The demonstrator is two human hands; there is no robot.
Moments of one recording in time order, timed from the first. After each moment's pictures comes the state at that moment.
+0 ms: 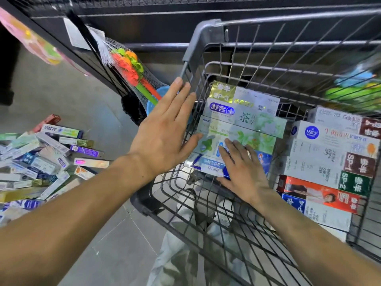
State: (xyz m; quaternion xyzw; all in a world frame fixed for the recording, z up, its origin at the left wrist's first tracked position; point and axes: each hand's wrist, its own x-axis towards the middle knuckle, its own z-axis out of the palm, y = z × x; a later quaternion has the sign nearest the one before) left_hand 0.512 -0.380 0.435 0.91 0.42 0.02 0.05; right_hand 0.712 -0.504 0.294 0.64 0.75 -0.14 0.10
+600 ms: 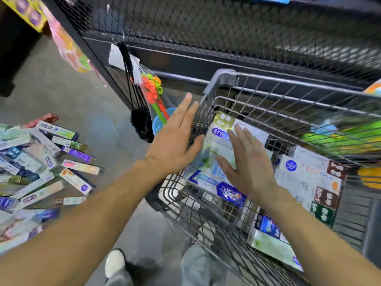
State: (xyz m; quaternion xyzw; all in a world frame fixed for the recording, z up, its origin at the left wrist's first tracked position) left_hand 0.502 -0.379 0.445 0.83 0.49 0.17 0.20; right_hand 0.710 -0.447 0.430 0.67 0.73 -0.12 -0.02
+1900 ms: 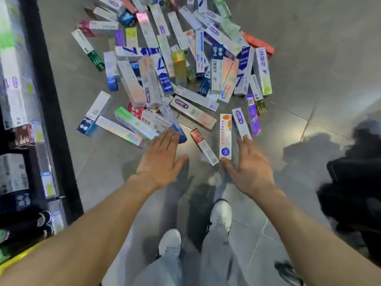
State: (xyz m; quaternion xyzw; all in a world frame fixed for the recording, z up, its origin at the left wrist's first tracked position) left_hand -0.156 -0.624 0.154 0.43 0.87 0.00 0.24; right_hand 0.009 -0.434 0.171 0.35 0.89 -0.22 0.19
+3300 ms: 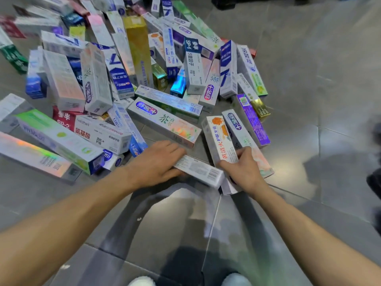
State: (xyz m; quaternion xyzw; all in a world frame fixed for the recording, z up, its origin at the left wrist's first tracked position) left_hand -0.204 -0.548 -0.144 0.70 0.70 0.13 0.08; right_hand -0.003 -0.376 -0.131 0.51 0.74 -0.44 -0.01
